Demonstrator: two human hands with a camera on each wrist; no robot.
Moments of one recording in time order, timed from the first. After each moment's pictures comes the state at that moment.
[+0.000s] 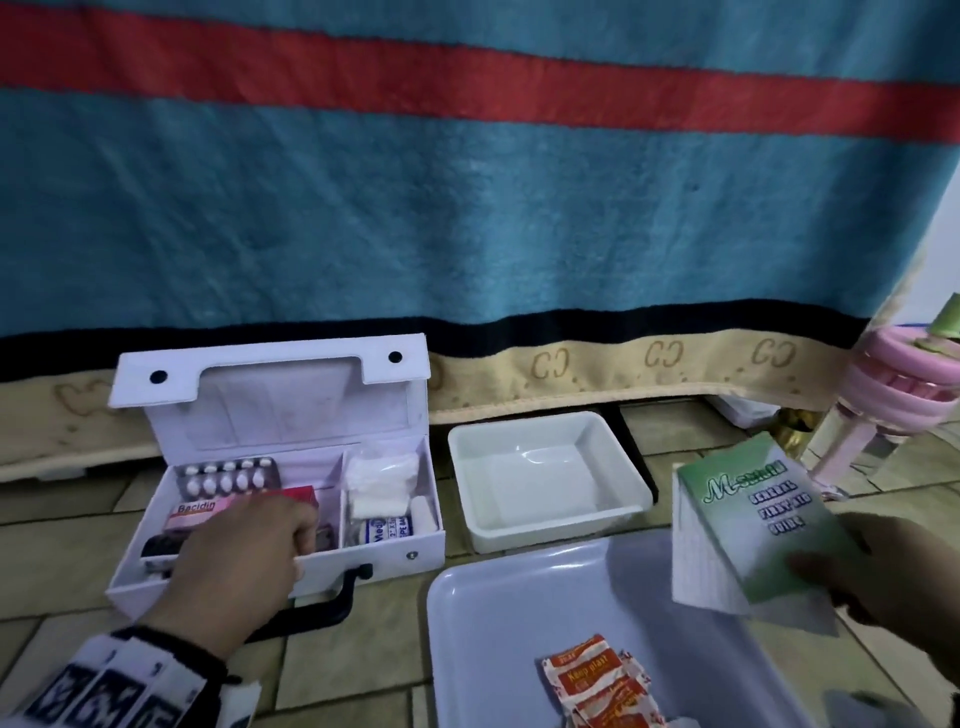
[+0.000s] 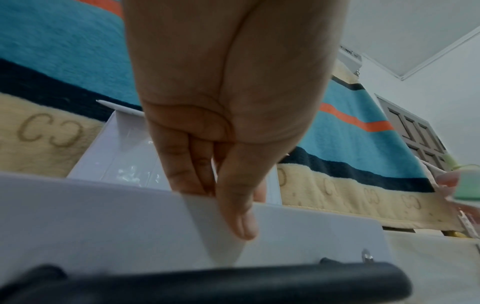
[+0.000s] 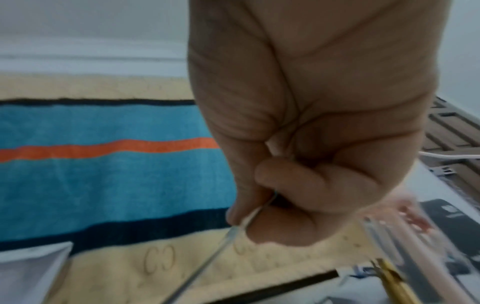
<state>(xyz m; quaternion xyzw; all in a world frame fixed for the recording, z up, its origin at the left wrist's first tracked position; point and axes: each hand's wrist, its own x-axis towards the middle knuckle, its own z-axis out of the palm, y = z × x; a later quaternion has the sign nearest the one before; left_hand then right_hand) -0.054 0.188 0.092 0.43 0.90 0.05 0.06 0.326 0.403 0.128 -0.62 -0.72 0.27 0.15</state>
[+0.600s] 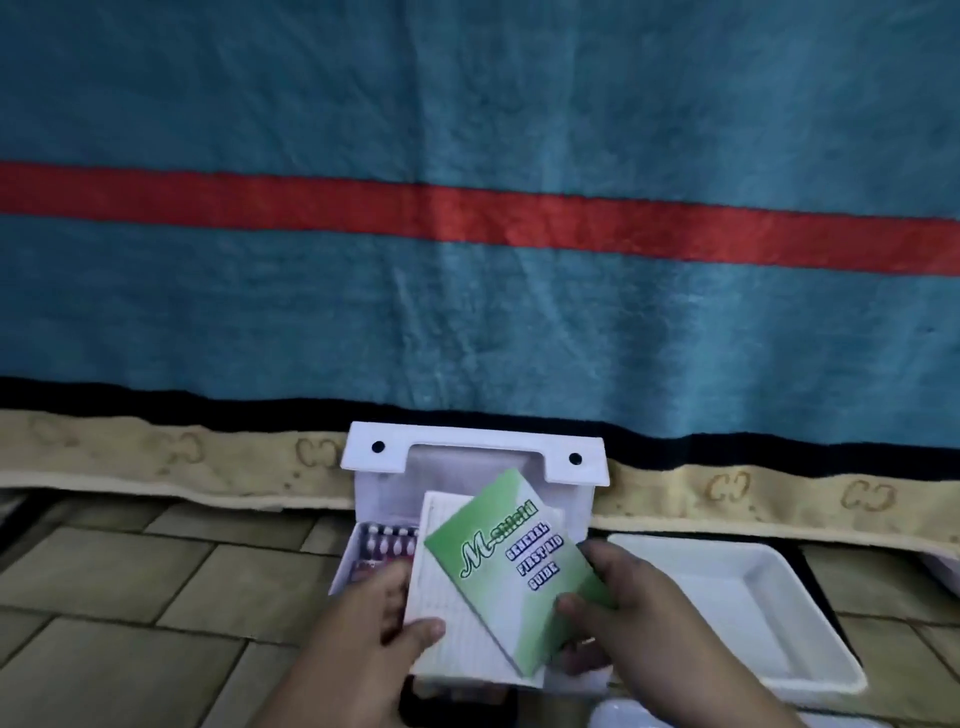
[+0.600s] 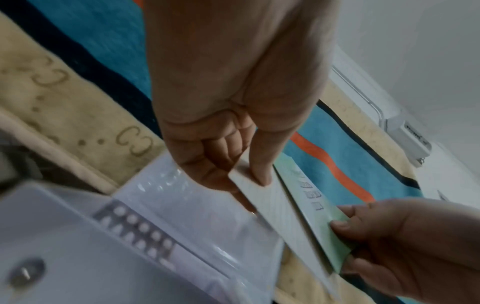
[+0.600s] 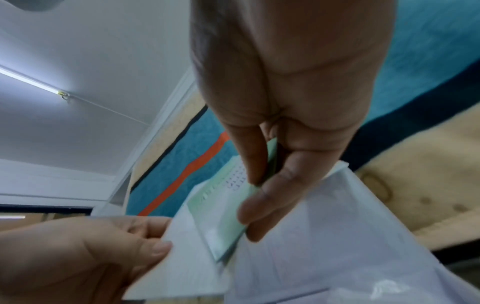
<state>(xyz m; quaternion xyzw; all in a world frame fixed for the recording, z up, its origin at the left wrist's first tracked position) -0.062 0.129 0.117 0.31 0.73 0.56 0.25 0.076 0.297 0.140 -0.28 -0.76 0.57 0.12</state>
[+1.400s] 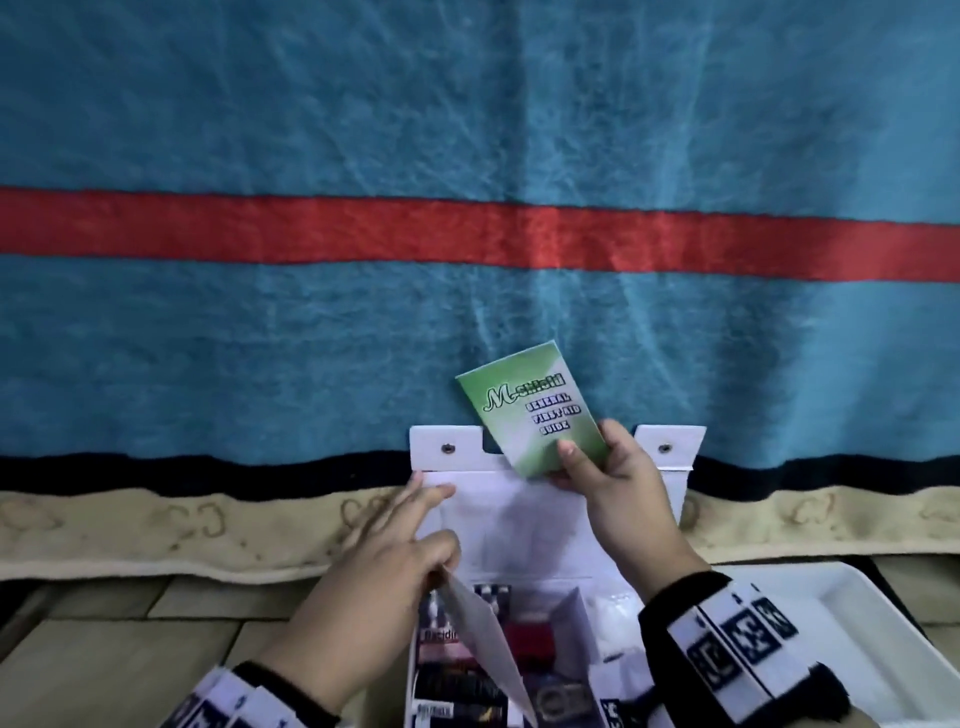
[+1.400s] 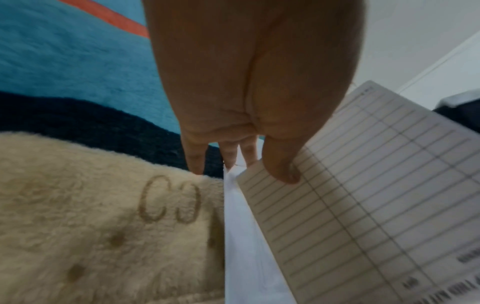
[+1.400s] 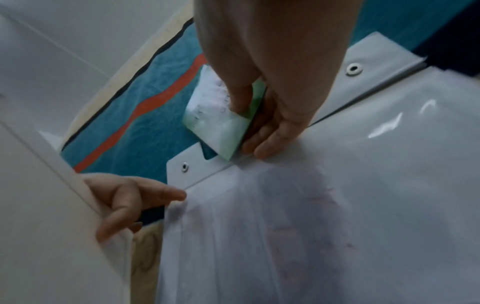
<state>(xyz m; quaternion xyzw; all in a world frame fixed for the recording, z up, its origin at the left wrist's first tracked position) -0.201 0.133 0.132 0.58 0.78 0.23 -0.03 -0.086 0.313 0.158 -0.17 -0.63 0.63 0.42</state>
